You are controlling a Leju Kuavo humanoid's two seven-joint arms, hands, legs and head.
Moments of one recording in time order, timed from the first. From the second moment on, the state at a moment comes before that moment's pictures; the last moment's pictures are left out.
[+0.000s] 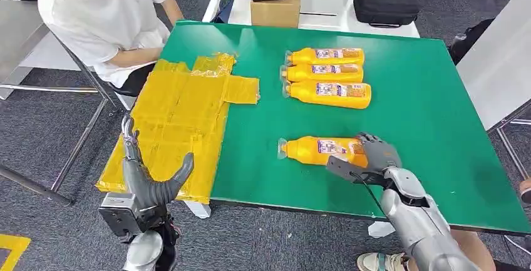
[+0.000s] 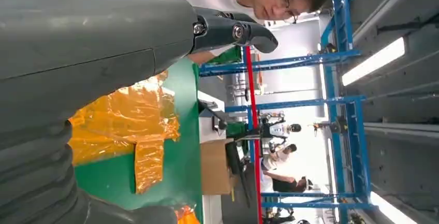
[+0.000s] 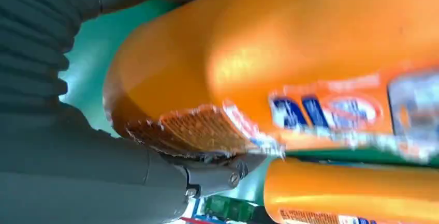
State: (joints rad) left arm 0.07 -0.26 -0.18 -1.55 -0.19 0.45 -0.66; right arm -0.52 -0.19 0.41 -0.72 1.11 -0.07 -0.06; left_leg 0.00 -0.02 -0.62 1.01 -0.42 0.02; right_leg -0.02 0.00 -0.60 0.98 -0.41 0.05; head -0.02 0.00
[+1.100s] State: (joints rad) left arm 0.10 -0.26 -0.22 -1.50 -0.09 0.24 -0.59; right arm -0.04 0.00 0.18 -1.29 0.39 -0.09 -0.42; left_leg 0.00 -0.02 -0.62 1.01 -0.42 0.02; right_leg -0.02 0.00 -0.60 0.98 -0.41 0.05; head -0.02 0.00
